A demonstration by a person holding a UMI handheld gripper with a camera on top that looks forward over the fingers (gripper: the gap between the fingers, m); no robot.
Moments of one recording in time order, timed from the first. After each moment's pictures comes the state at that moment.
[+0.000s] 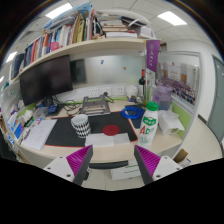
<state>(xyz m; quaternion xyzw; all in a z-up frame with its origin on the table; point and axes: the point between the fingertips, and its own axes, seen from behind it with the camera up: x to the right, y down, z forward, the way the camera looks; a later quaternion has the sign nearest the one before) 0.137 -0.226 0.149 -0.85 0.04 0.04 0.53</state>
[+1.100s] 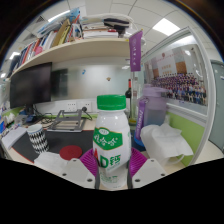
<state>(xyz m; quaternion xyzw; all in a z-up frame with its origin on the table) 0.277 -0.055 0.090 -0.77 0.04 0.01 0.64</state>
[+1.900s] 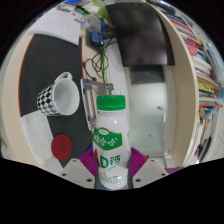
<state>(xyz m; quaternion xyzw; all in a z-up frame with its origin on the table) 0.128 0.032 0.189 -0.63 -0.50 -0.42 0.43</state>
